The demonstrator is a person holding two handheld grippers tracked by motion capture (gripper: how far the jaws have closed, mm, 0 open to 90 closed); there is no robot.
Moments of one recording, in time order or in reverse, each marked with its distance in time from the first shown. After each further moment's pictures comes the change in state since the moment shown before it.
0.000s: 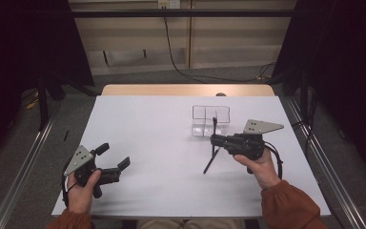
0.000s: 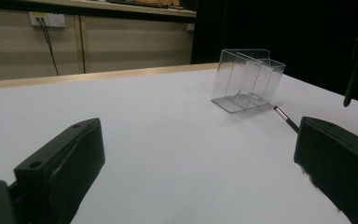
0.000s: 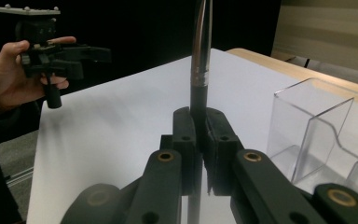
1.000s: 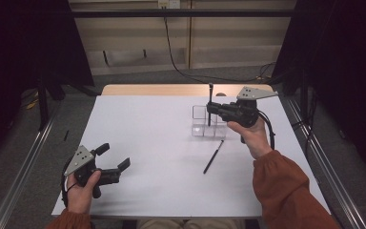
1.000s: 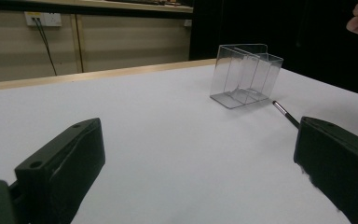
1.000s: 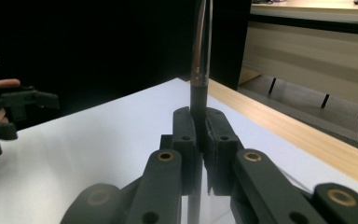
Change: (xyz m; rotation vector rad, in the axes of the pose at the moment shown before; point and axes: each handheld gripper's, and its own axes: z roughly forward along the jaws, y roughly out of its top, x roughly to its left) left arm 0.001 0.001 -0.001 0.011 -0.016 0.016; right arm -0.041 0.065 0.028 -0.039 -0.096 -0.028
